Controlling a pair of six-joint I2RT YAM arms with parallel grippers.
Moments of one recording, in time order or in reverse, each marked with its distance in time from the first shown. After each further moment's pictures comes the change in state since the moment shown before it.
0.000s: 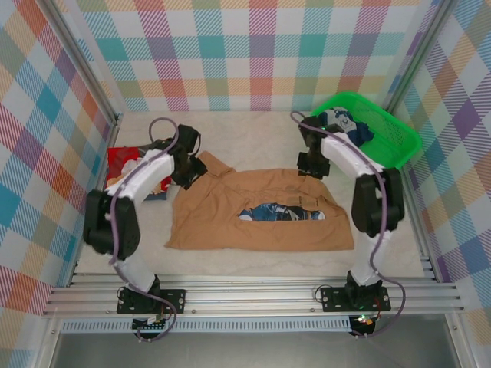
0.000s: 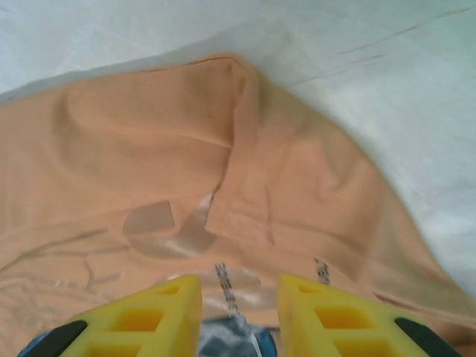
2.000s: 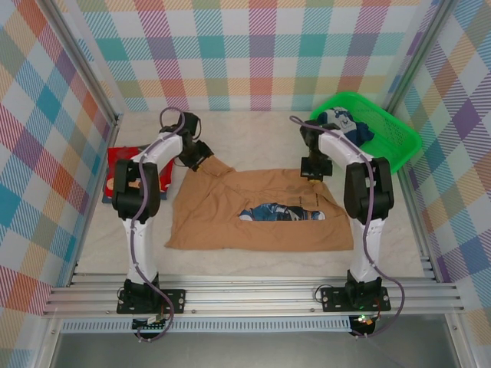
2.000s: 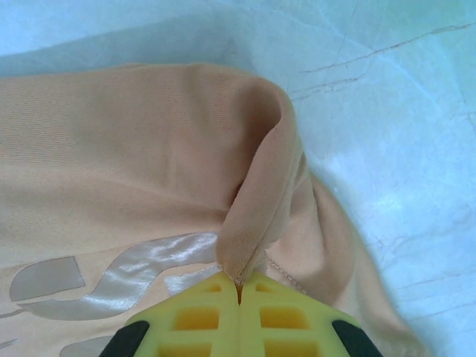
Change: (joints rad) left arm 0.098 0.422 0.357 0.122 0.166 0.122; right arm -0.053 0.129 0.073 -0.065 0.022 -0.133
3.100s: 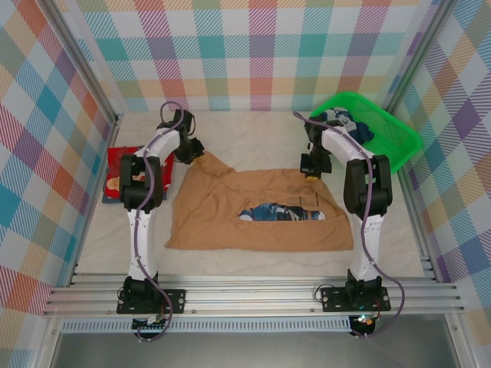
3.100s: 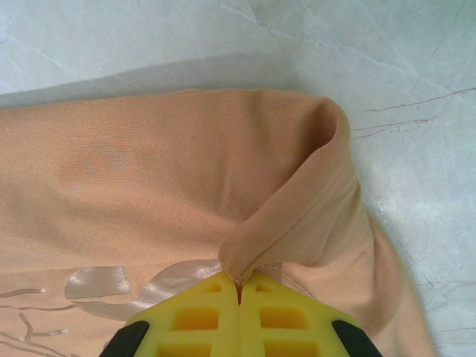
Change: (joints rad) left arm 0.058 0.165 0.173 -0.042 -0.058 0.220; right arm -0.039 0.061 0.077 -0.012 -0.123 -0.046
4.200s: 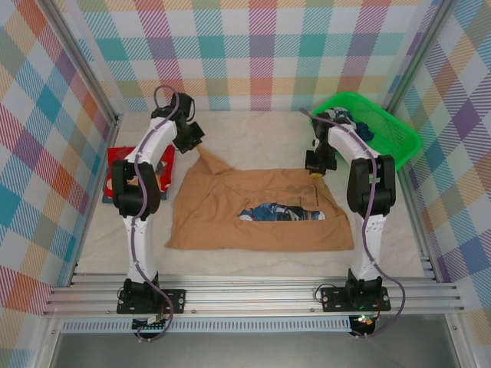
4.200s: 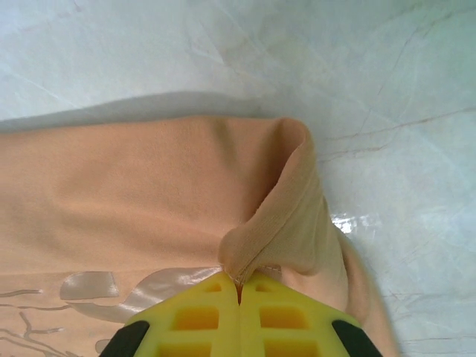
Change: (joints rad) left arm -0.046 -0.165 0.092 -0.168 -0.027 -0.084; right arm -0.053 0.000 0.035 -0.003 -0.026 -0.054
